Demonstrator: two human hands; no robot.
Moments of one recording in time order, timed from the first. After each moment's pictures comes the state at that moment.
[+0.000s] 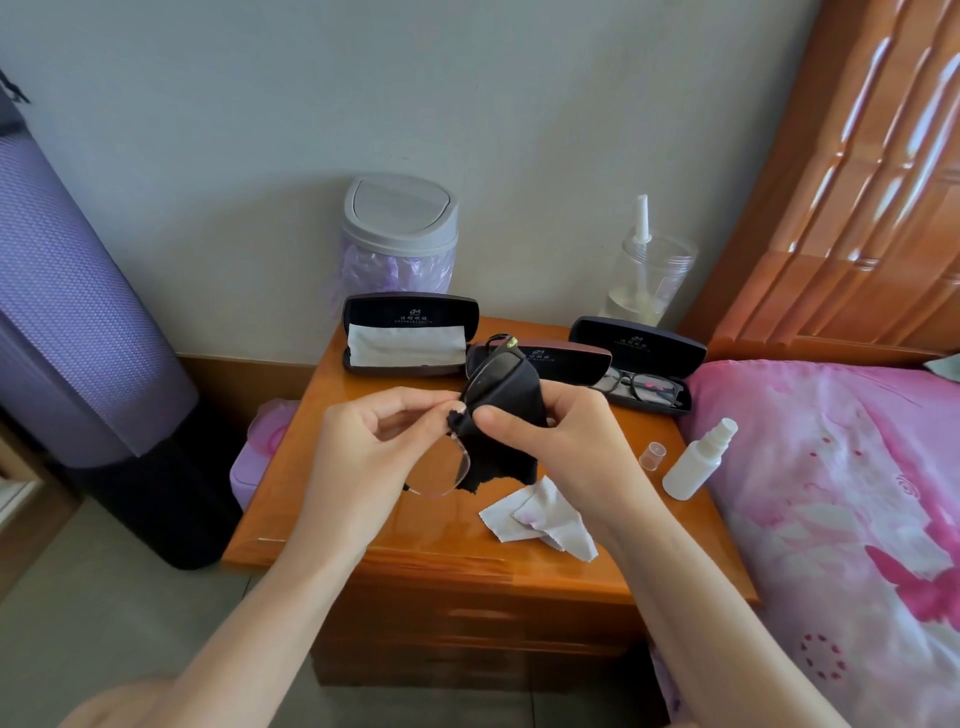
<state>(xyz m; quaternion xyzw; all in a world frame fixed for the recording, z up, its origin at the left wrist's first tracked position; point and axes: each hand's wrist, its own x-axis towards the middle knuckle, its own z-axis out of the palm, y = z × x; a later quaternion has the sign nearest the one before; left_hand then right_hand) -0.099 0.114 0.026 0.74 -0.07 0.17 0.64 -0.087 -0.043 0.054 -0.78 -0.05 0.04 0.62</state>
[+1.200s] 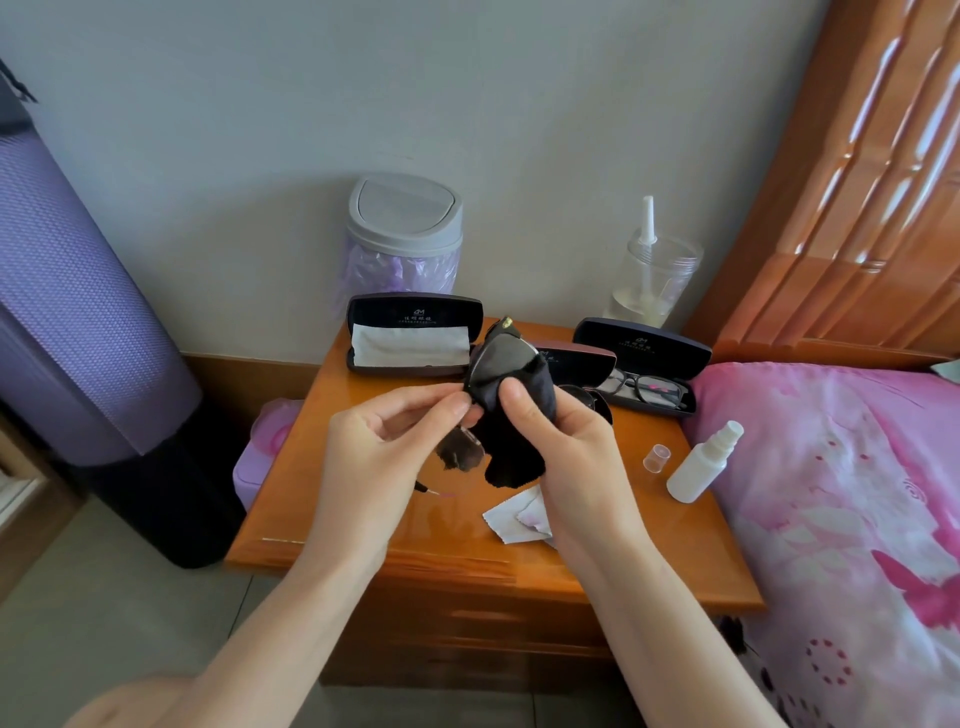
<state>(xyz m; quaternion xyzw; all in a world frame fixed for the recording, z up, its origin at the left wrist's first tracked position) -0.106 0.105 0.033 0.67 -0.01 0.14 0.73 -0.093 -0.031 0.034 -0.67 0.00 -0.01 0.74</state>
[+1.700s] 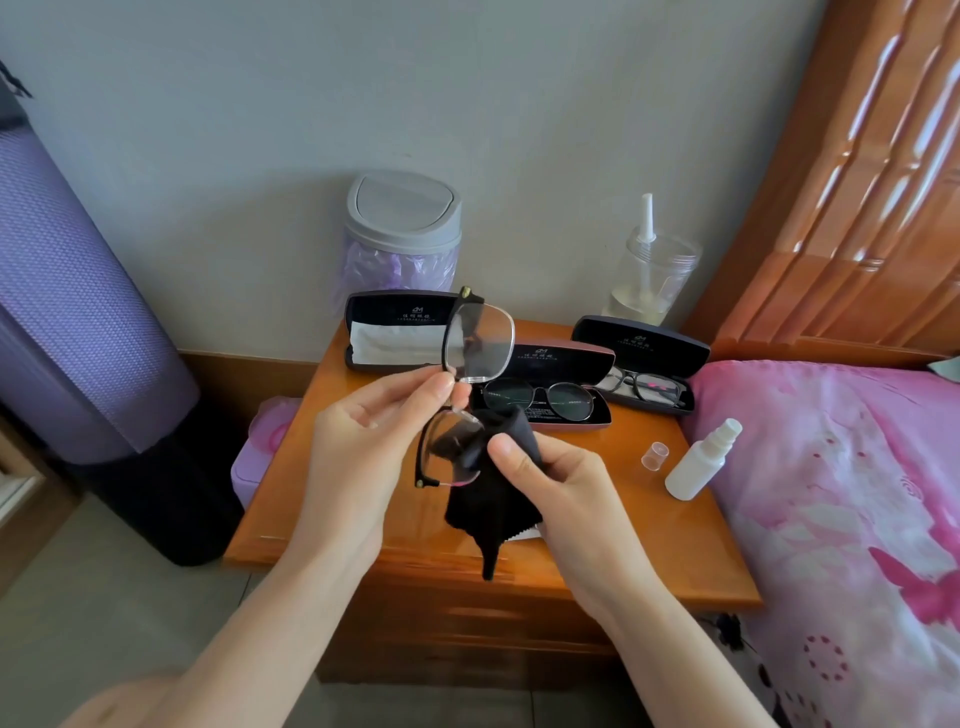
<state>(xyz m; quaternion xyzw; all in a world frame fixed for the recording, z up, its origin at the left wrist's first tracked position) -0.101 0.106 0.038 0.58 0.05 0.10 0.80 -0.111 -0.041 0.017 -0.71 -0.04 0.06 0.70</state>
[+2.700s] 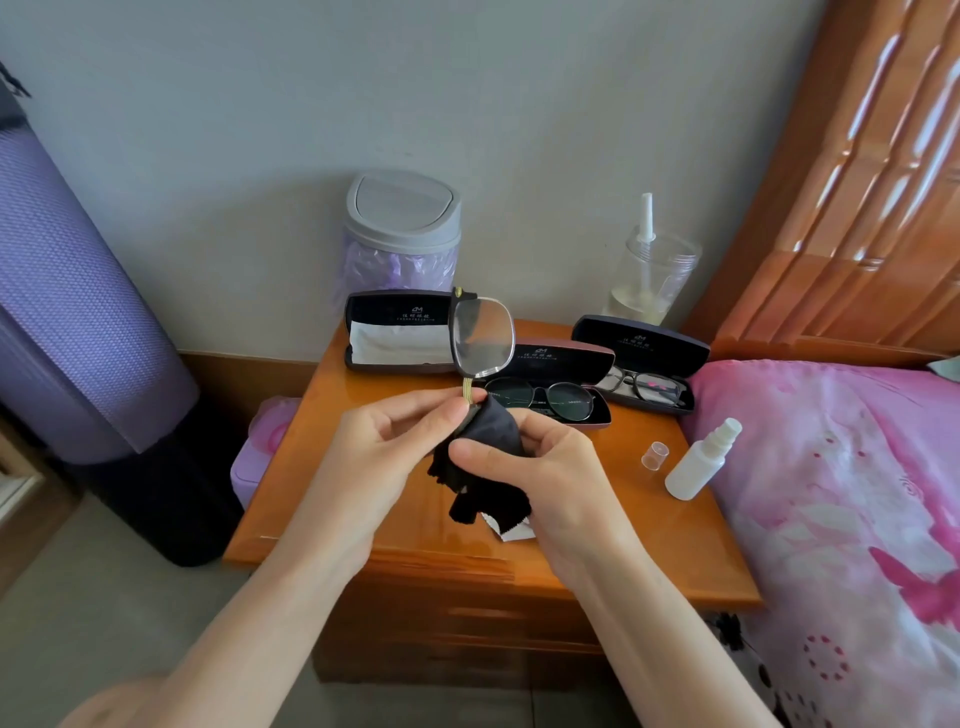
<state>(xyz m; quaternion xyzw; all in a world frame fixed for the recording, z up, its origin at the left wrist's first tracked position) -0.101 0.115 0.031 0.66 -0.03 -0.01 0.75 -0.104 -0.027 0.036 -0.68 0.00 0.09 0.73</state>
